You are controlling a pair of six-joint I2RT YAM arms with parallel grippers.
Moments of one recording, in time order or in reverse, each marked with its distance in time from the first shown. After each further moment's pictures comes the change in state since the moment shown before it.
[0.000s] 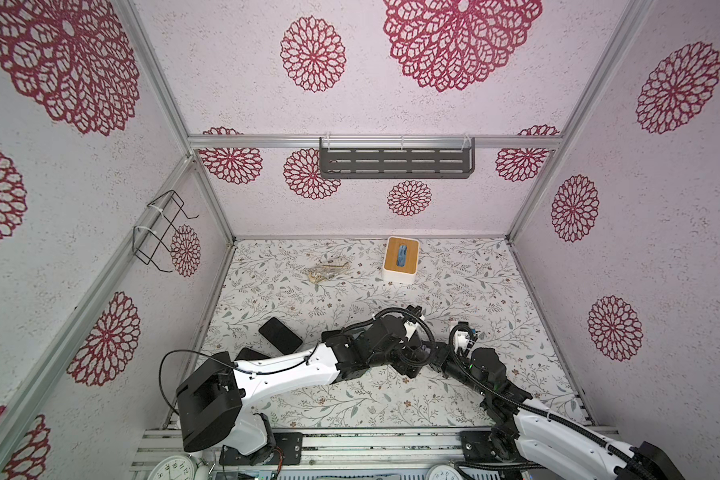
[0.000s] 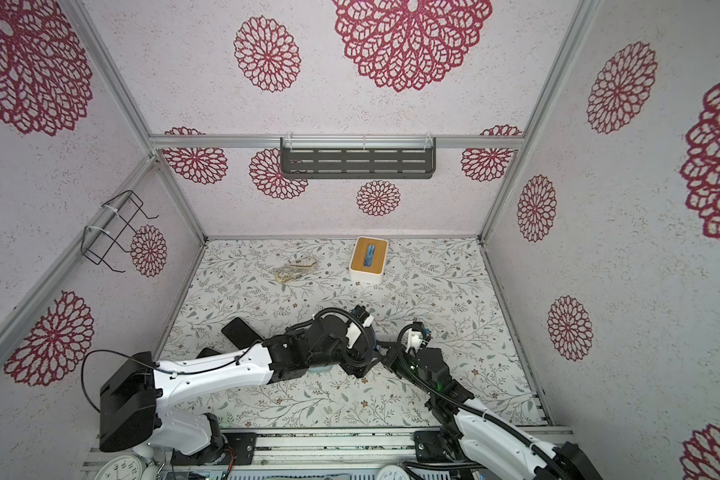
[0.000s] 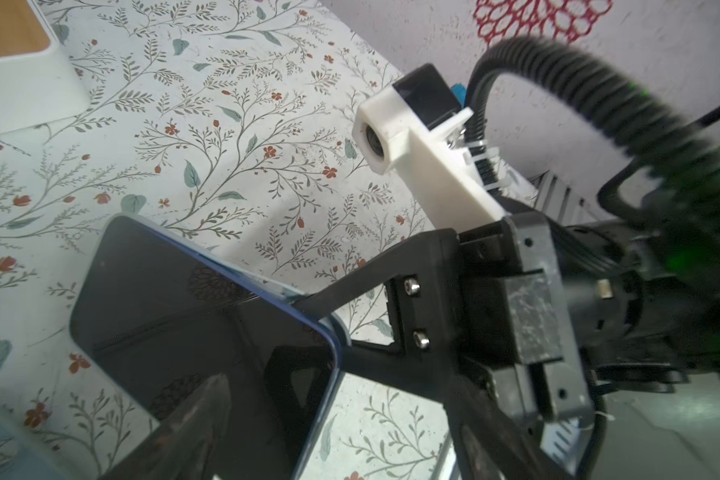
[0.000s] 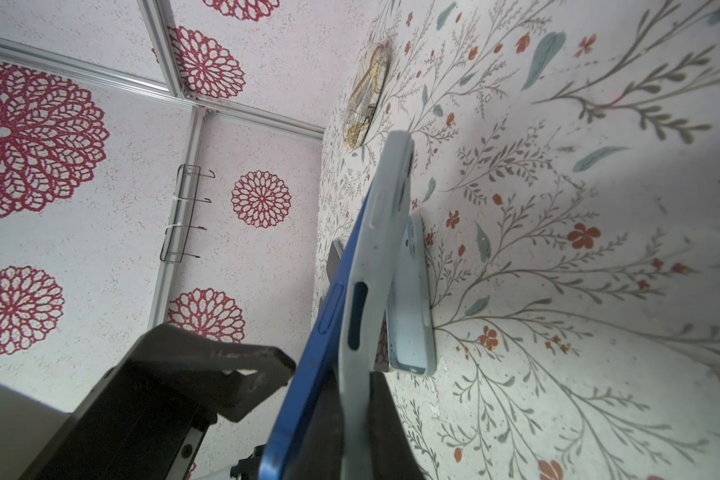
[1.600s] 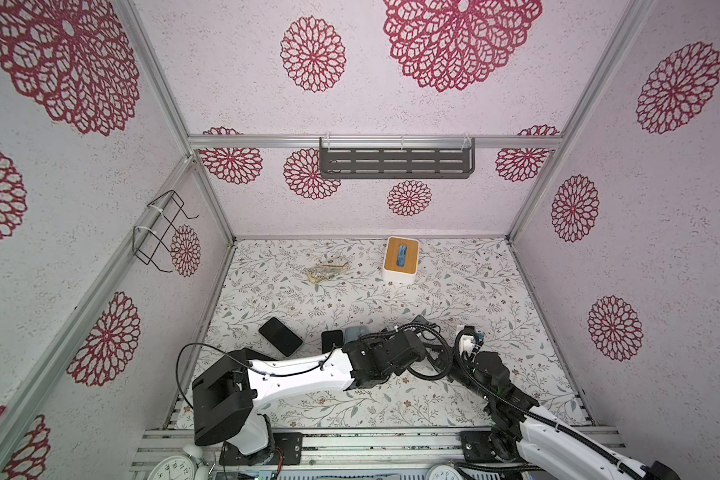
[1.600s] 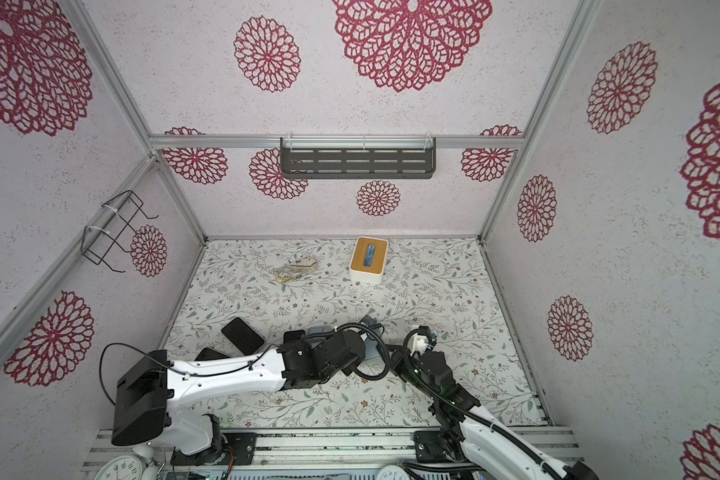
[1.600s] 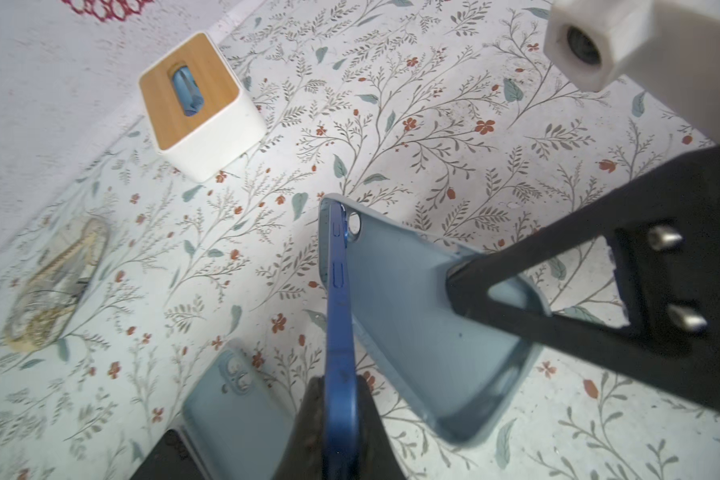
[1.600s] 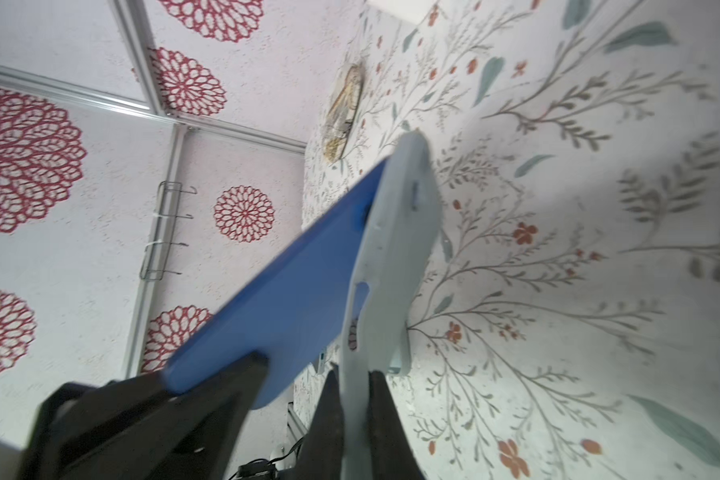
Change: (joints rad) left arm -0.111 0.026 0.078 -0.209 -0.515 0.204; right arm -0.007 -0.129 -0.024 -0.190 0.068 -0.012
